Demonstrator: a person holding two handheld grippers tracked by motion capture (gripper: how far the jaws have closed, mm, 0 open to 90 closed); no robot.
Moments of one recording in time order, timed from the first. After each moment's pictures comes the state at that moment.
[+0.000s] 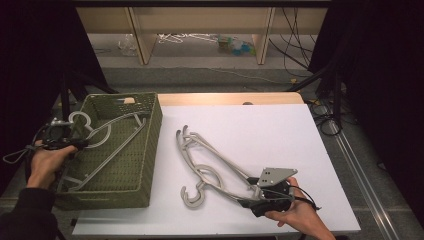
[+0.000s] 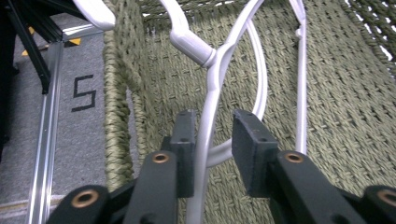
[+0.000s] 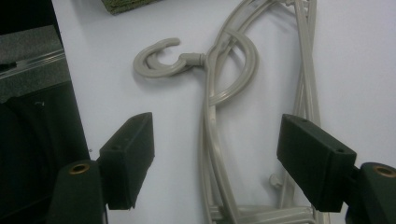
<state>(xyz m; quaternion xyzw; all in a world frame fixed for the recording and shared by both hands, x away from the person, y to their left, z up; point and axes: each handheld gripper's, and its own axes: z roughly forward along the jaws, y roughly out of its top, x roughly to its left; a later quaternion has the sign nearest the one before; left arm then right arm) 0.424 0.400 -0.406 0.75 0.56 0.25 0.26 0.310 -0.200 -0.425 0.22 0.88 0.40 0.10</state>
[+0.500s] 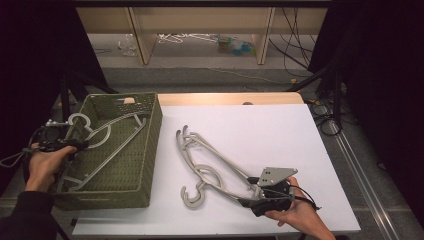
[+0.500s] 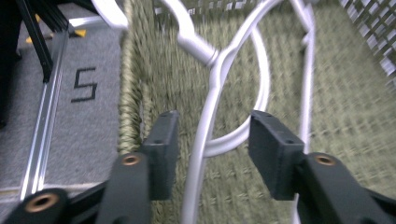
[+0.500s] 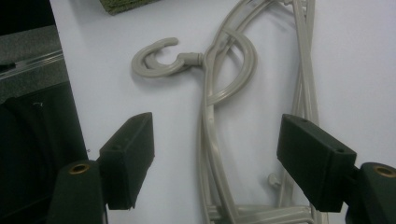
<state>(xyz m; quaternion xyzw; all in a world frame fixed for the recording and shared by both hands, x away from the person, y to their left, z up) 0.412 0.401 -0.399 0.71 0.58 0.26 0.29 0.311 -0.201 -0.426 0.22 0.88 0.40 0.10</state>
